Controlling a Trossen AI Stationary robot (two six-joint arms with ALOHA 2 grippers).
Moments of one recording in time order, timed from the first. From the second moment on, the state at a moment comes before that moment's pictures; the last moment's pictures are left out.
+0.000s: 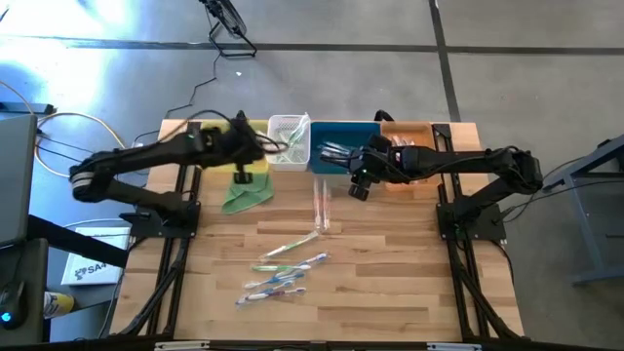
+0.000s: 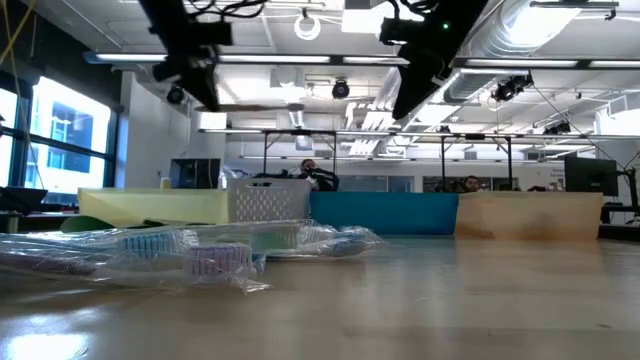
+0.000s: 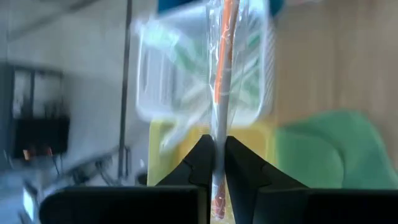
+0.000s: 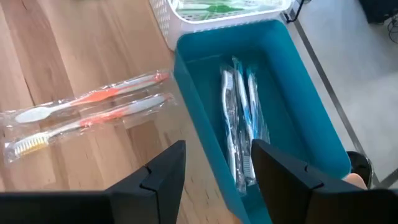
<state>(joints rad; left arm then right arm) 0.33 1.17 1.10 -0.82 -0.42 0.50 -0.13 1.45 1.19 -0.71 0.41 0.09</state>
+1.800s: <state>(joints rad) 0.83 1.26 0.79 -0.71 -0.38 0.08 -0.13 1.45 1.19 -0.61 0.34 0.08</state>
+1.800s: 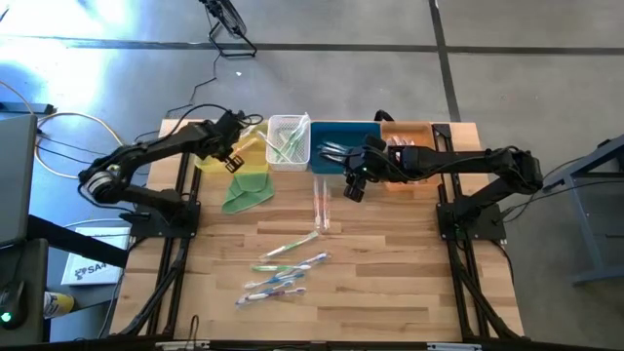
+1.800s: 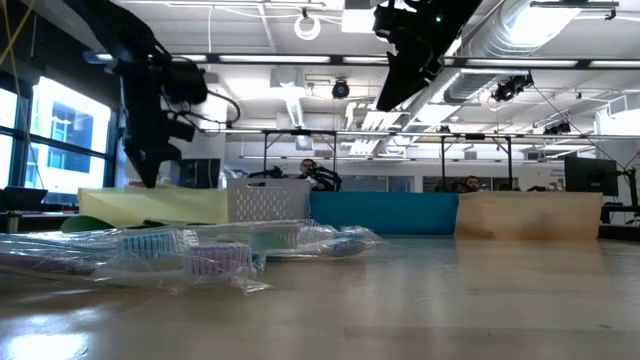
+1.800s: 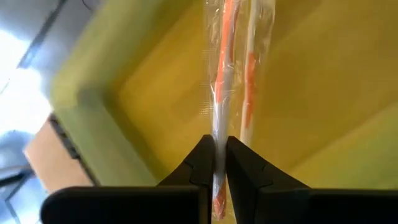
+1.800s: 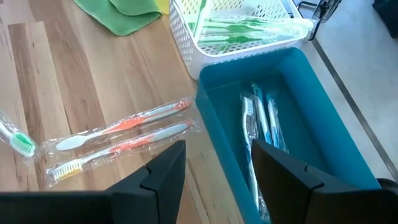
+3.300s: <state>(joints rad) 0.83 1.44 0.79 -0.60 -0.39 0.10 -0.13 1.45 1.19 -0.61 0.30 0.08</state>
